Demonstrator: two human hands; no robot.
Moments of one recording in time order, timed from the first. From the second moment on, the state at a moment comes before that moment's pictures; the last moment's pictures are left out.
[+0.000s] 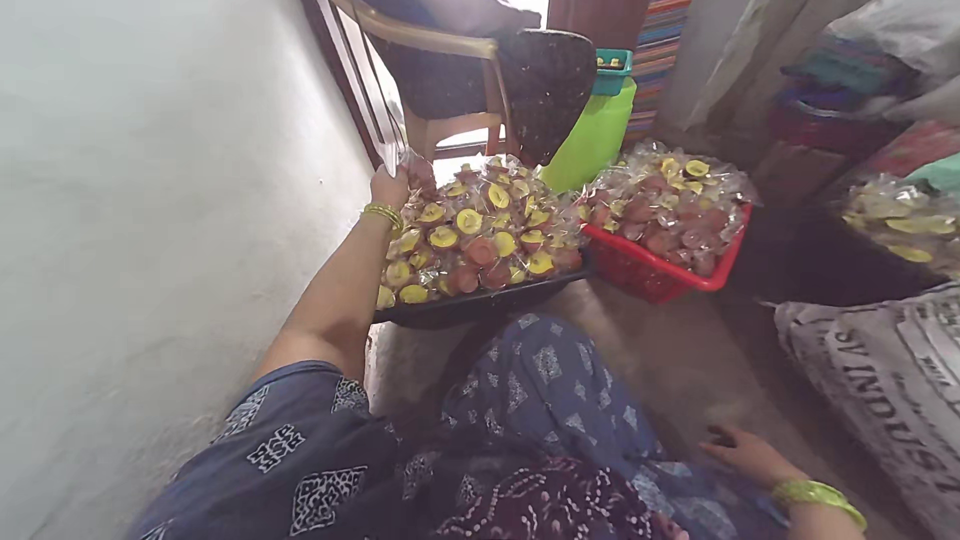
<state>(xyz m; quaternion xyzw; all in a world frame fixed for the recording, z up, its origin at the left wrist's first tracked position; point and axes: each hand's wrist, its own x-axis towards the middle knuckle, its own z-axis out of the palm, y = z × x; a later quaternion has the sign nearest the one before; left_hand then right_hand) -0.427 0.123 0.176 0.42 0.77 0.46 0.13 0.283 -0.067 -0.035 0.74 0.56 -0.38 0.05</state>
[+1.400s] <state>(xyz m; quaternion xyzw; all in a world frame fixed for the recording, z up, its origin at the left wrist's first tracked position) -0.287 0.148 0.166 0.69 0.69 0.20 -0.04 0.277 -0.069 -0.022 0.73 0.56 -0.38 0.06</state>
